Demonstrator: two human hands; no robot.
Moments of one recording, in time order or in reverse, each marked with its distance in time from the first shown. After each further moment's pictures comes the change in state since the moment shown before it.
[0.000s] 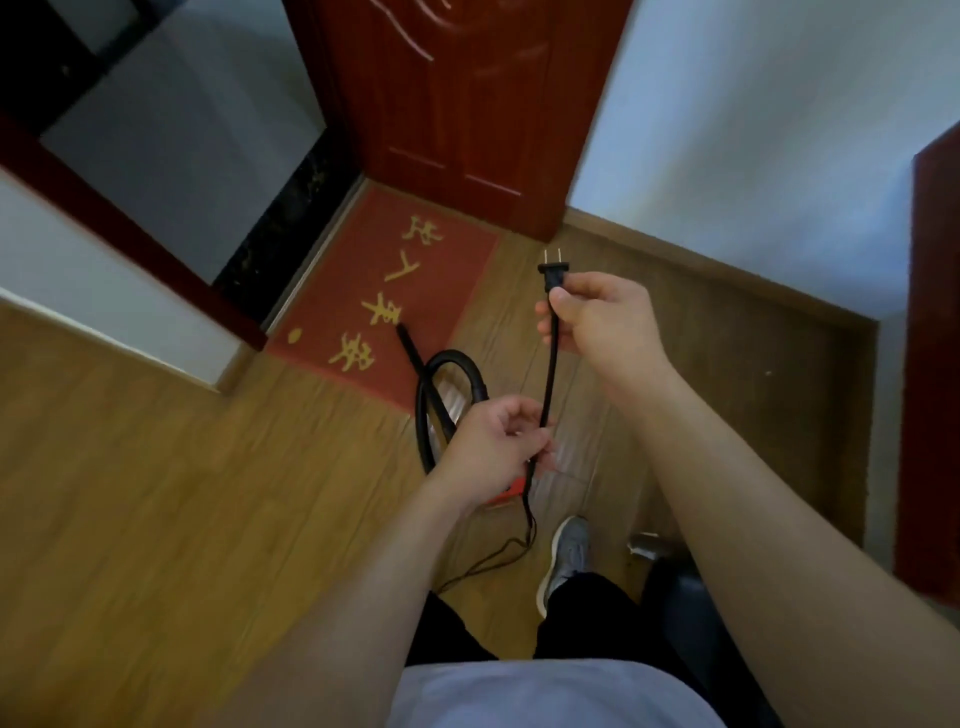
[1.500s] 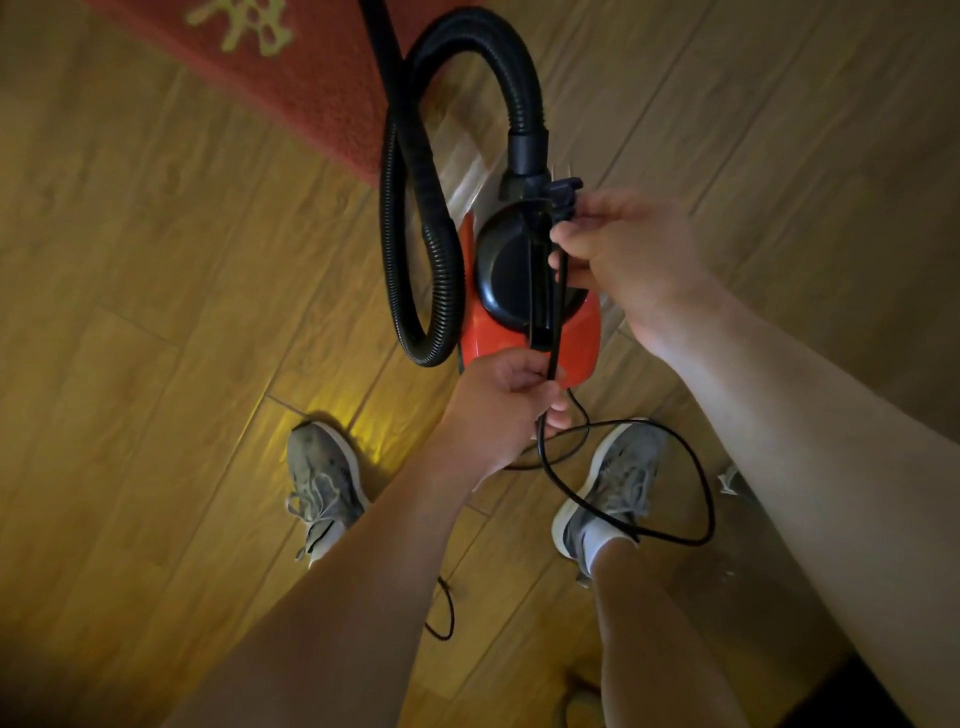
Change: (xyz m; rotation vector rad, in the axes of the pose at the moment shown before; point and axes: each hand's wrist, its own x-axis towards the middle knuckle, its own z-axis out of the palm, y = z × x) left_hand 0.300 -0.441 -0.012 -0.259 0.176 -0.444; right_hand 0.311 0.497 0.080 -0.209 -0.267 0.300
